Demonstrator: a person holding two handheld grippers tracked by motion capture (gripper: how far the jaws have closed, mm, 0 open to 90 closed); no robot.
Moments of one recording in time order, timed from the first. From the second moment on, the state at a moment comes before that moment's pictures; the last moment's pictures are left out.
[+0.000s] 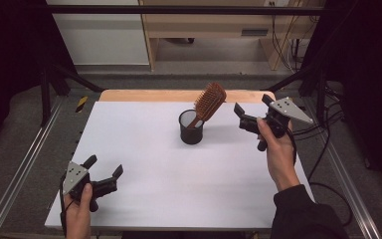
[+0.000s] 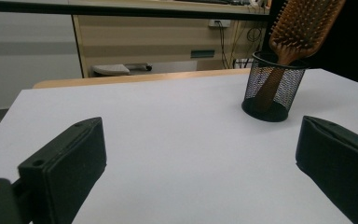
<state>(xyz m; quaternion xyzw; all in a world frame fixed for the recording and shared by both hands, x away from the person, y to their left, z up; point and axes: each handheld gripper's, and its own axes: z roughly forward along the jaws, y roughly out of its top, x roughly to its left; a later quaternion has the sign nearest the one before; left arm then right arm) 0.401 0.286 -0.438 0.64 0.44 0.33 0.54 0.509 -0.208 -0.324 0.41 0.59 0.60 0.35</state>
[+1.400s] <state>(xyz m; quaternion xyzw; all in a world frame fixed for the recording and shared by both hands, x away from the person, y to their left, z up) 0.386 0.303 -0.435 0.62 0.45 0.37 0.53 0.449 -0.278 -0.372 0.43 0.60 0.58 0.34</state>
